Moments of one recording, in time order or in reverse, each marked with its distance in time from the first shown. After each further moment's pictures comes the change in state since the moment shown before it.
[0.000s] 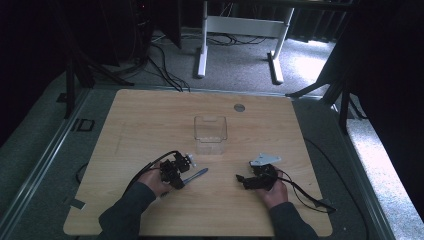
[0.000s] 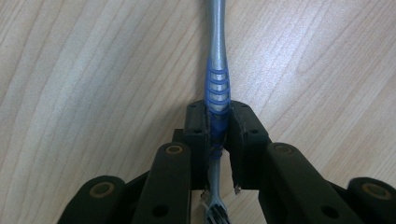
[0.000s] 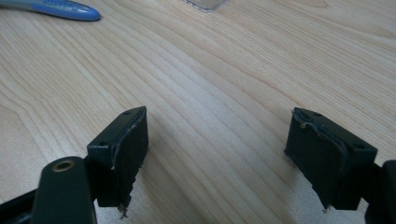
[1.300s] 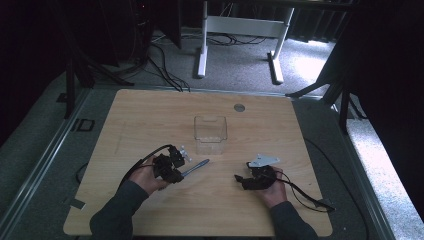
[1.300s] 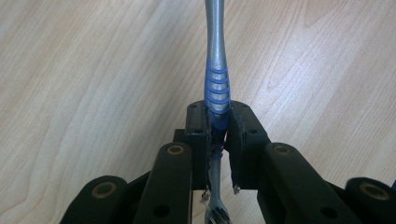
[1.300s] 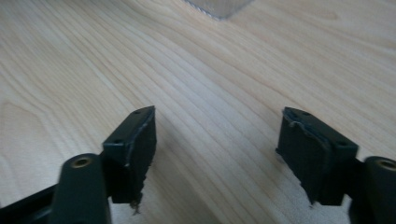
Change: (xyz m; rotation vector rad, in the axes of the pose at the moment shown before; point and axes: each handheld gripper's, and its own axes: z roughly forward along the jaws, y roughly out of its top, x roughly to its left) left arm -0.006 -0.012 -0.047 -0.161 0.046 0.044; right arm 0.009 0.004 -0.004 -0.020 0.008 -0.027
